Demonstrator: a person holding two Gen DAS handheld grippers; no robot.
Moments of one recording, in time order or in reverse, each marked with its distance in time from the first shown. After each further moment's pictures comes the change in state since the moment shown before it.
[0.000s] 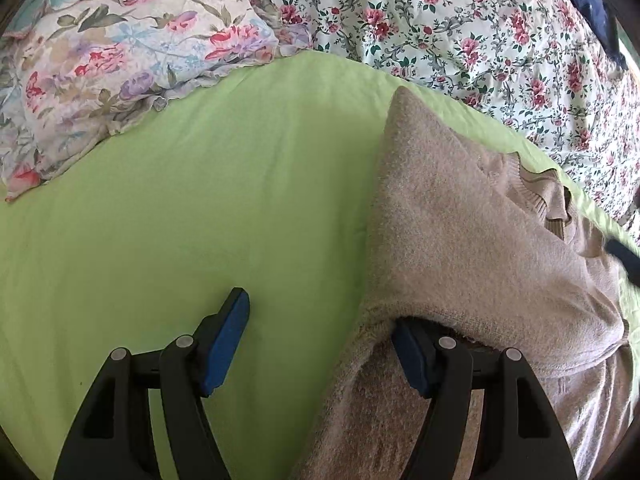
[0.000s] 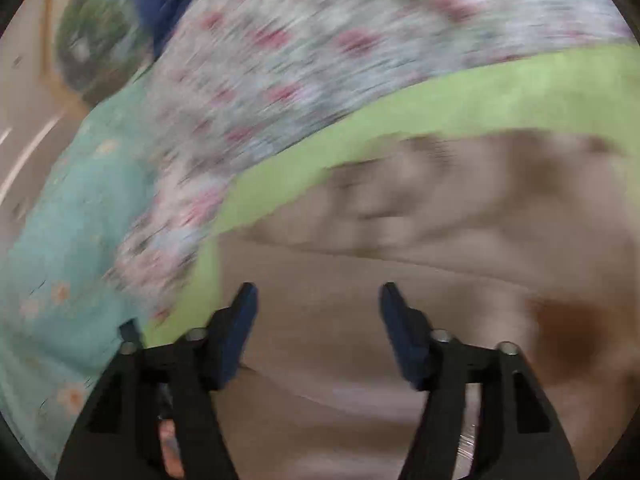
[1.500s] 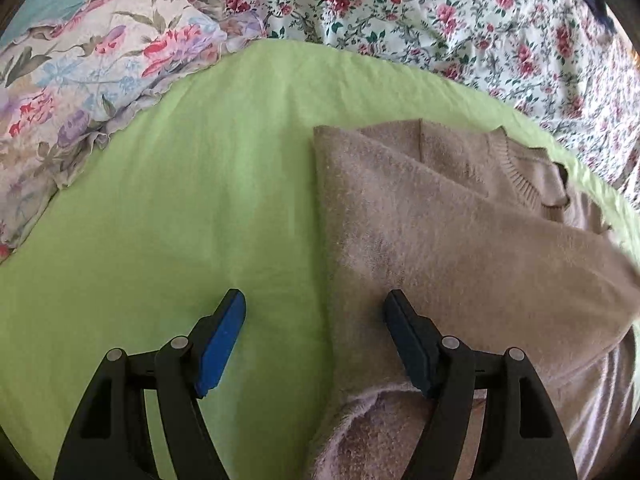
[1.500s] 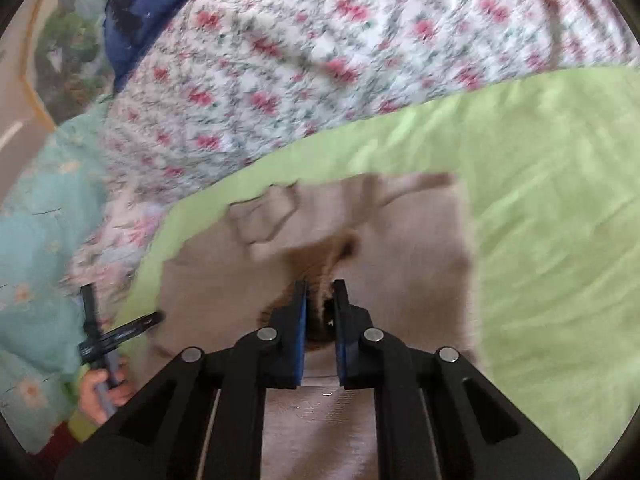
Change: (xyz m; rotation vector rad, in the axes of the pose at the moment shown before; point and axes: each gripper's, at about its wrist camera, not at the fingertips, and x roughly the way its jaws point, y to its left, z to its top) left arm 0.036 -0.017 0.030 0.141 0.092 -0.016; right arm -0.133 -0.071 -0.071 0.063 -0.137 -0.471
